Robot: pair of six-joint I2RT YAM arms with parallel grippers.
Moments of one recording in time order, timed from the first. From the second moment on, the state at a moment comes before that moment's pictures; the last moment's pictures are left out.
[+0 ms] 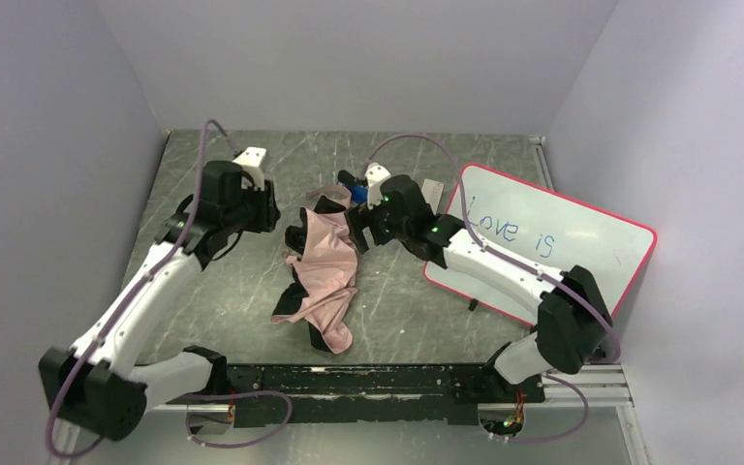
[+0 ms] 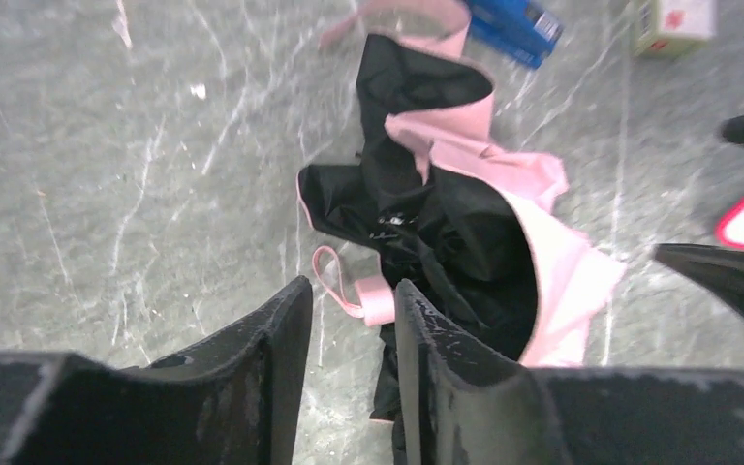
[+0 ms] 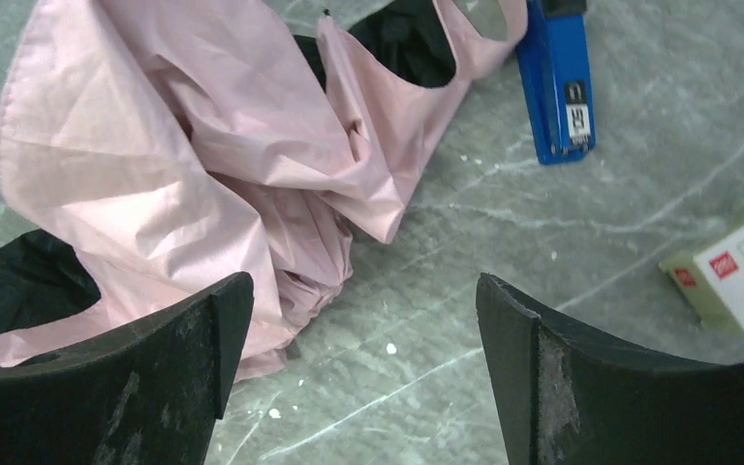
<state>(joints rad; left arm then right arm) -0.36 1.17 1.04 -0.52 0.01 -0.17 0.75 1.47 1.08 -0.21 0.01 0.09</state>
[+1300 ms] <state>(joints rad) -0.36 0.84 0.92 -0.53 0.03 -0.15 0.74 1.80 1.10 -0.05 -0.52 -0.44</state>
